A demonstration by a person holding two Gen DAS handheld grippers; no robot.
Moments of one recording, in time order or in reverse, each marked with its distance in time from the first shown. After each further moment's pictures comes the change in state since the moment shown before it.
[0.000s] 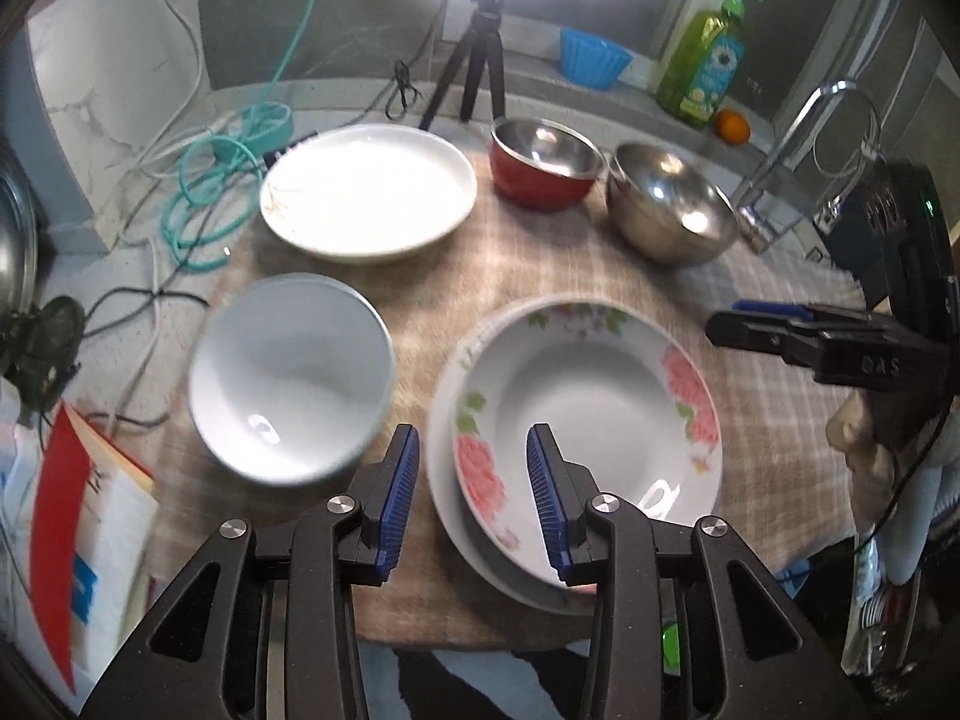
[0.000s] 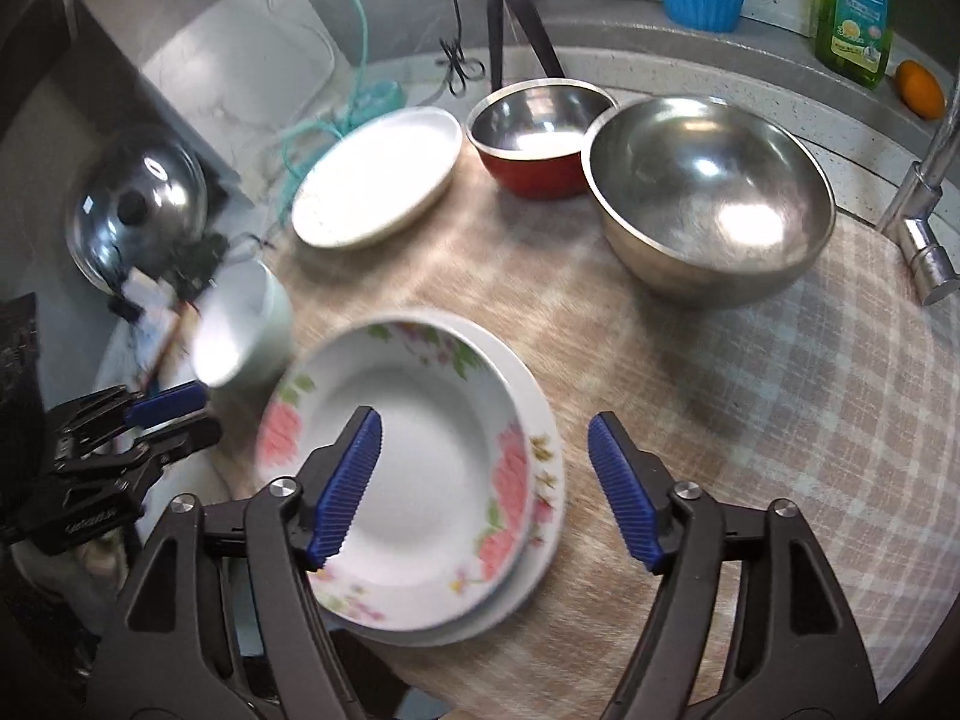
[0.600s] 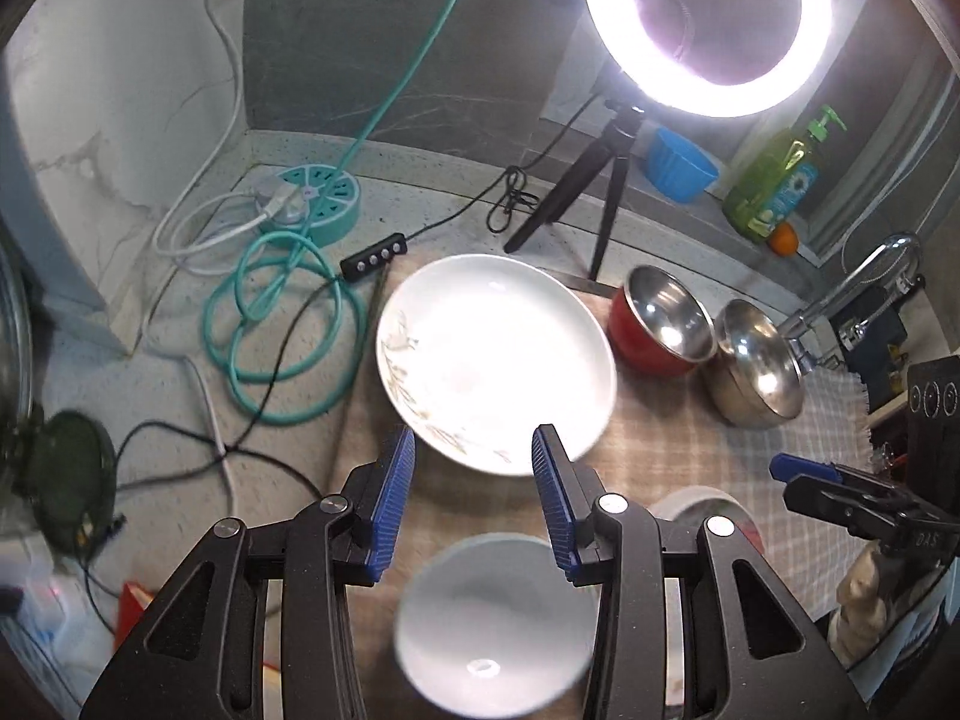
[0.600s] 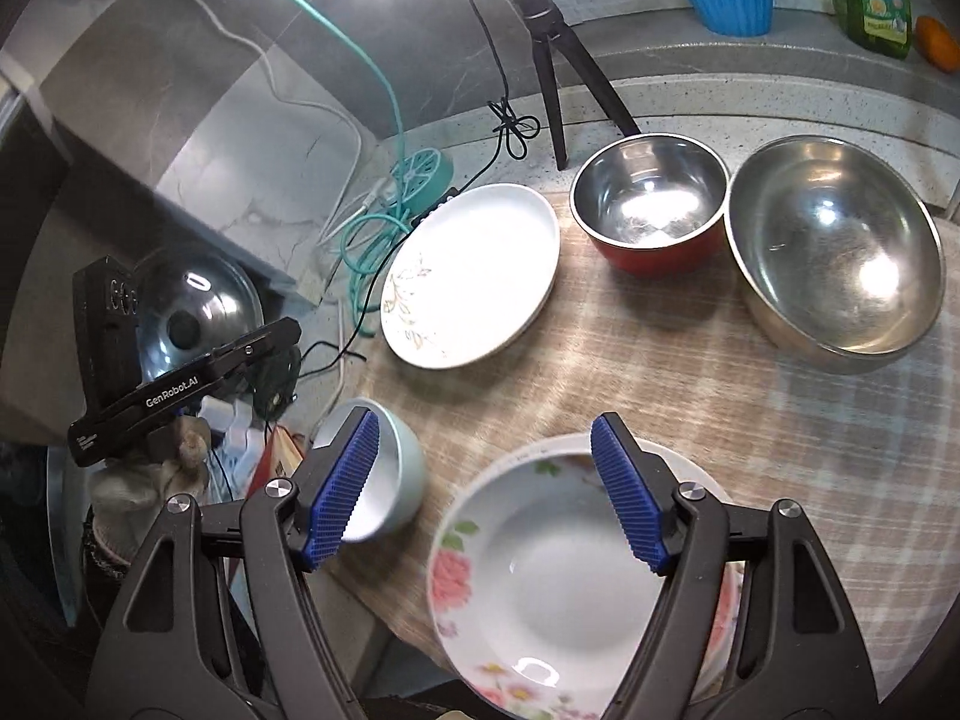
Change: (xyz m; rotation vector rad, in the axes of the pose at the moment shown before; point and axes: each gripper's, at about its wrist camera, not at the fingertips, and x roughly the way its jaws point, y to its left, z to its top) left arm 0.021 0.125 0.116 -0.065 -0.036 -0.053; right arm 0.031 0.050 0.054 0.218 -0.078 0.140
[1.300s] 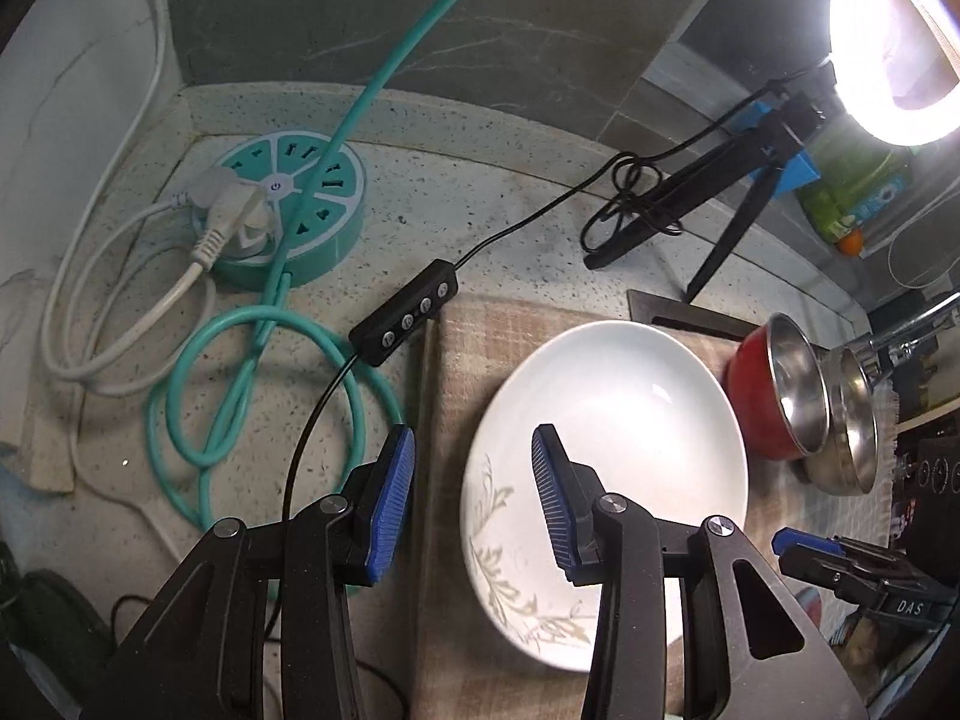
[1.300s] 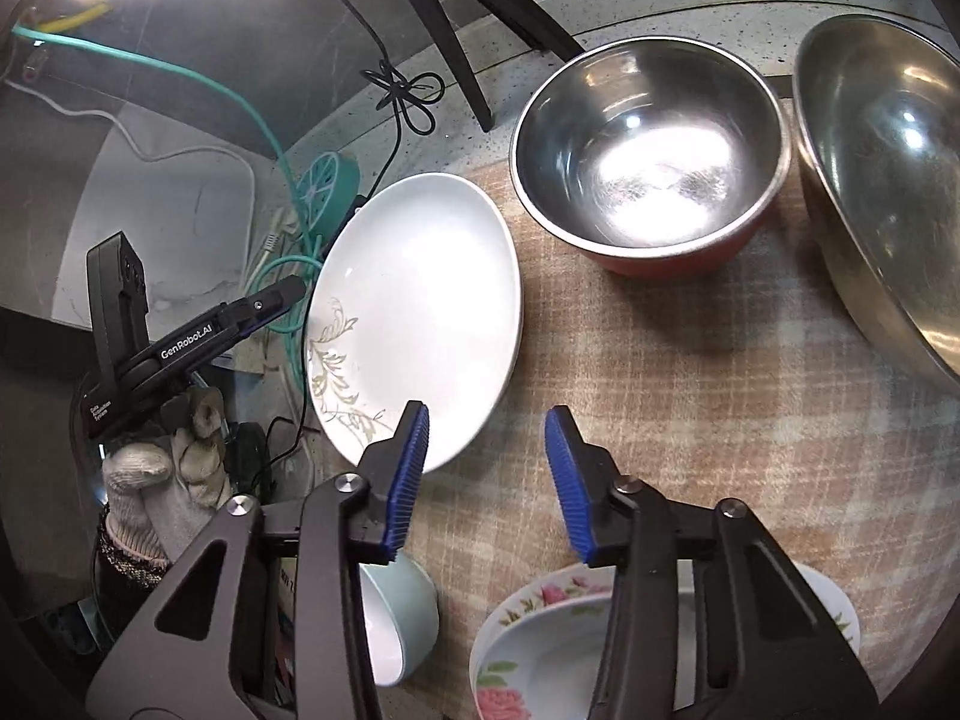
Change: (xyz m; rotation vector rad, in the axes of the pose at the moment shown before) left arm 0.124 0.059 0.088 0.013 0.196 -0.041; right arm 0.099 -0.026 0.047 0.277 0.089 -0.055
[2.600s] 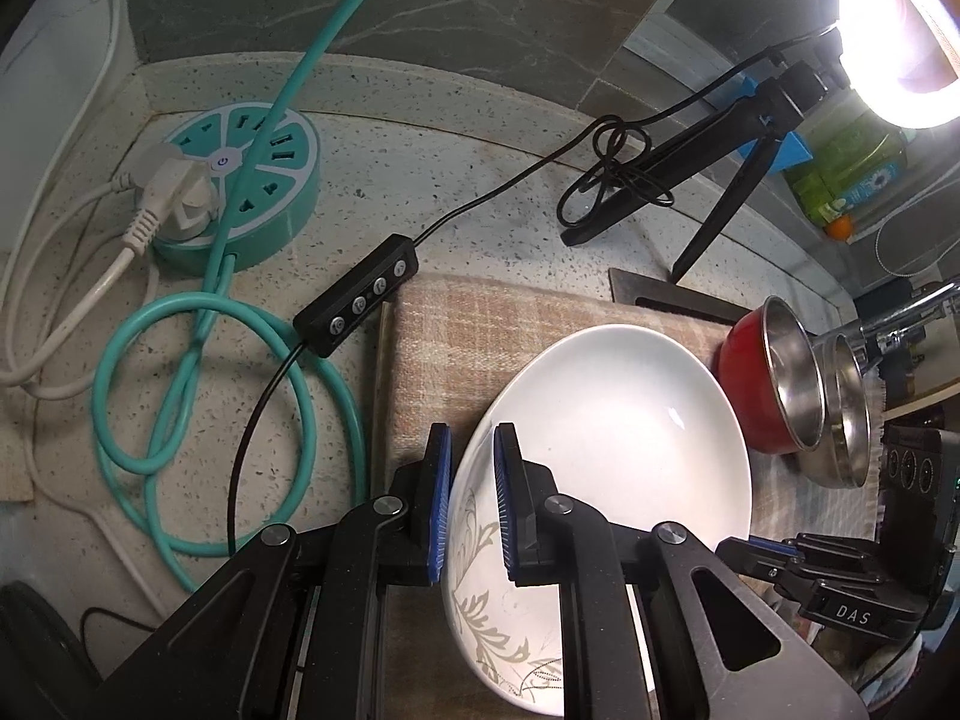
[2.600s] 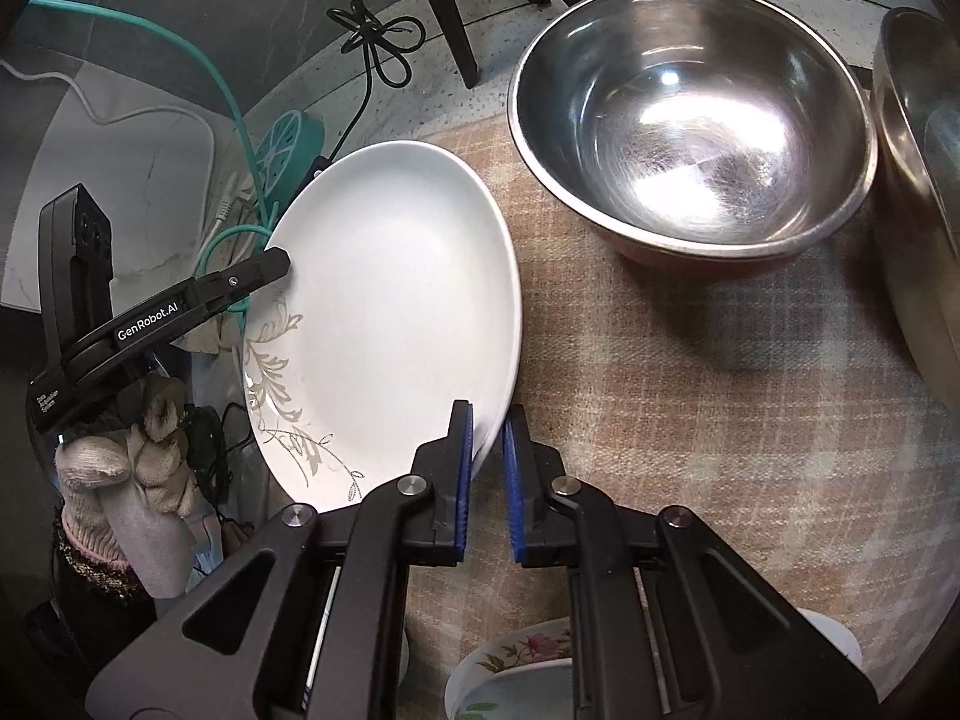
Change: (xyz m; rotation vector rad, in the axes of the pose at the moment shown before) left arm 0.014 -0.008 -0.001 0.023 0.034 -0.059; right arm 0.042 0.005 0.011 -0.031 0.102 -0.094
